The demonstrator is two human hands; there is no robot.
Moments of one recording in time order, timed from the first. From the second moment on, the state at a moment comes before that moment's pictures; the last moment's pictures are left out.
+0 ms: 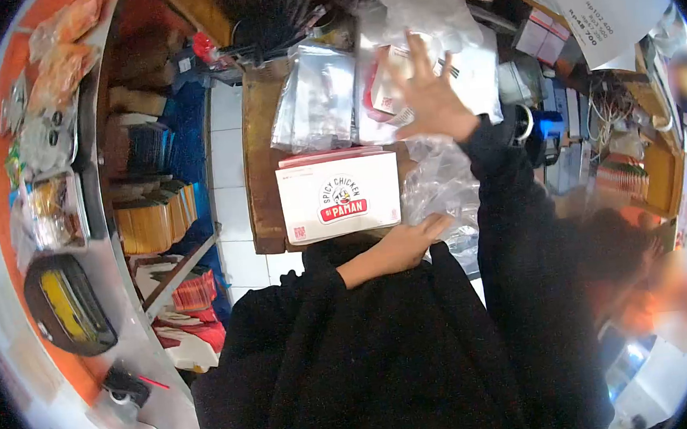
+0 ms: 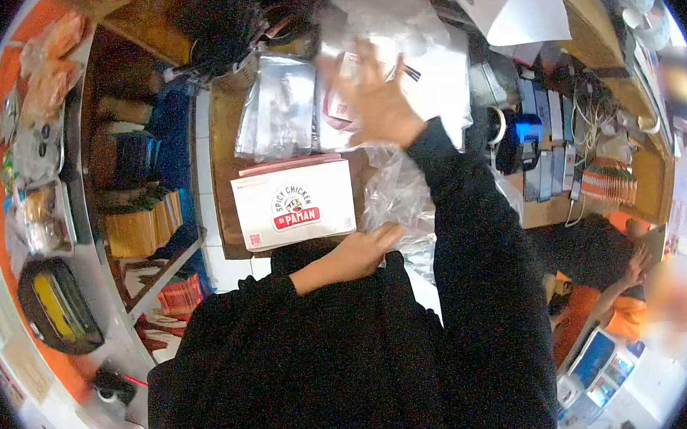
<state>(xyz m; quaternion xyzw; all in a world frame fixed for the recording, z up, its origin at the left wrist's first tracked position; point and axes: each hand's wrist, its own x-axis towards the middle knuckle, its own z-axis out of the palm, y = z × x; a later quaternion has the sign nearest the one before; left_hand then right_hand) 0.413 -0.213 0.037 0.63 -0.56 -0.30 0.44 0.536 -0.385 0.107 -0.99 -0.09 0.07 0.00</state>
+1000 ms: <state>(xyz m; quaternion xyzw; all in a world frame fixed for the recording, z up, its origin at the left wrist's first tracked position) 0.423 -0.175 0.139 0.46 -0.46 -0.36 0.67 0.303 -0.357 0.045 -0.84 0.51 -0.17 0.11</state>
